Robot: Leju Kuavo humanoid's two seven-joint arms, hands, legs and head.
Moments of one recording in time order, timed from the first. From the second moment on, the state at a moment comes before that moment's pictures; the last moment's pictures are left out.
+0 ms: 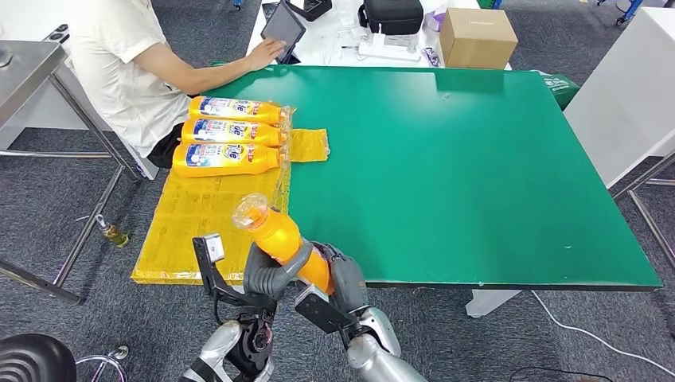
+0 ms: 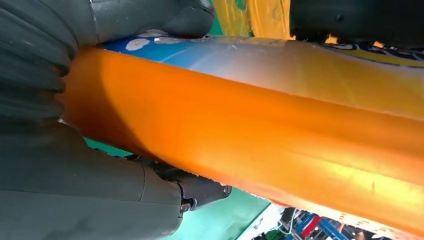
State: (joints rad) left arm -0.16 -0.18 -0.56 -1.28 0.67 0.33 -0.34; right arm -0.30 0.26 0.57 -0.65 0.43 -0.57 -0.67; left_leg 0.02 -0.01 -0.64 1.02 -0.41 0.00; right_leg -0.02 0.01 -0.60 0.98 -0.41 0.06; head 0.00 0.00
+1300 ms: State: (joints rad) left arm -0.13 -0.12 -0.36 -1.34 0.11 0.54 -0.45; right arm -0.03 0.25 0.52 -1.35 0.60 -0.70 -0.70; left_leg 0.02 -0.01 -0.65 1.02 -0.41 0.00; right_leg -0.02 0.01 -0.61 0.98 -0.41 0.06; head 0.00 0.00
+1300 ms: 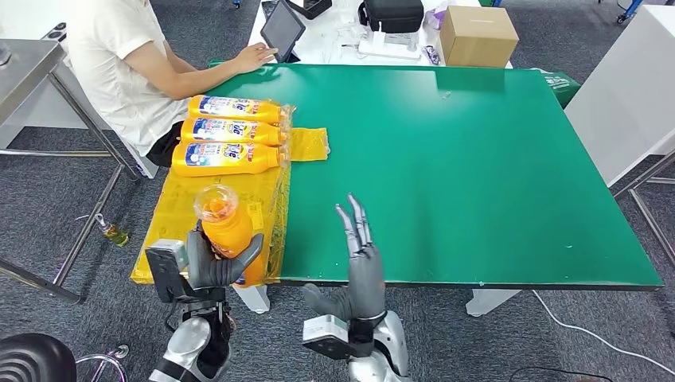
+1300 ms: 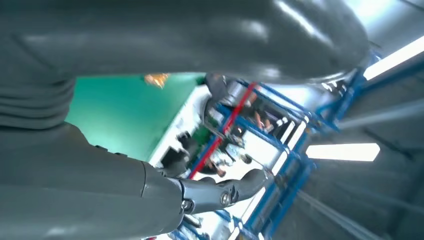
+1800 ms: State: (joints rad) left arm -0.40 -0.07 -0.30 -0.96 -0.39 0.66 -0.35; right arm 0.02 0.25 0.49 -1.50 0.52 -0.70 -0.70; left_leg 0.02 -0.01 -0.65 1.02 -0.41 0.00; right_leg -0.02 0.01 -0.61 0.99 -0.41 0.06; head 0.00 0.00
